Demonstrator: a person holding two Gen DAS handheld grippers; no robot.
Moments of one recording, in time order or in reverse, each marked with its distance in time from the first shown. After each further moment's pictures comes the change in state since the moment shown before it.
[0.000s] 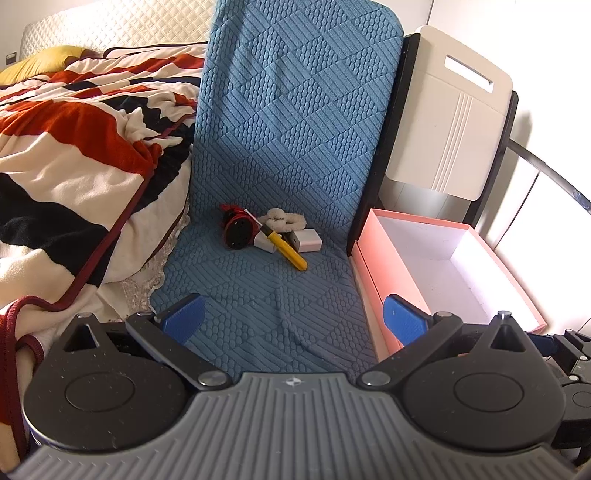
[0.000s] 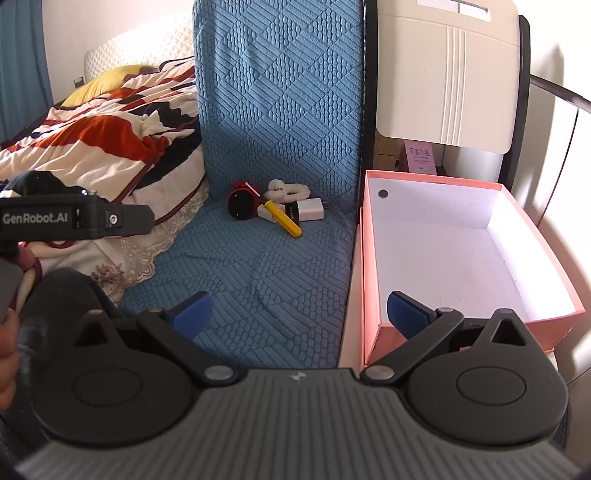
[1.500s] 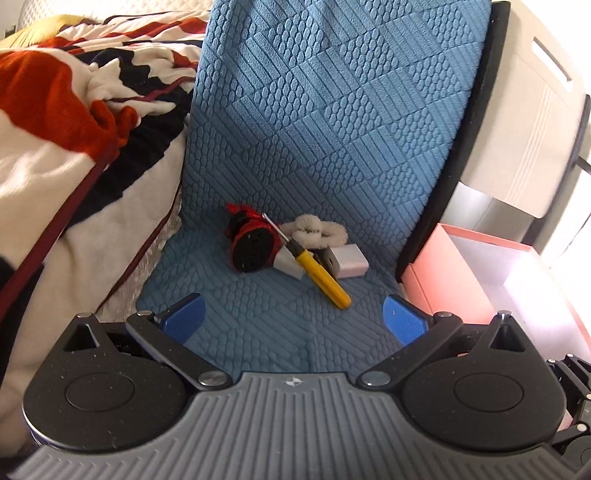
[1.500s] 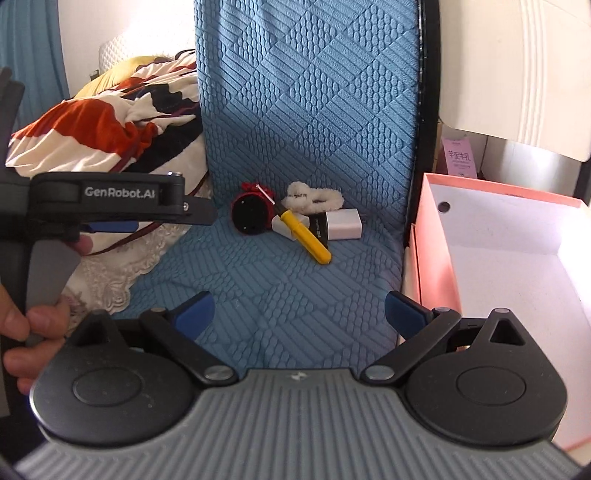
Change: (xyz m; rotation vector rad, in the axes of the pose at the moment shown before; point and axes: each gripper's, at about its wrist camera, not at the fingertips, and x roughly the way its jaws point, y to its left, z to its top) left arm 0.189 0.056 0.042 -0.046 0.038 0.015; right arm 0.153 0.006 0.031 -0.039 -0.007 0.092
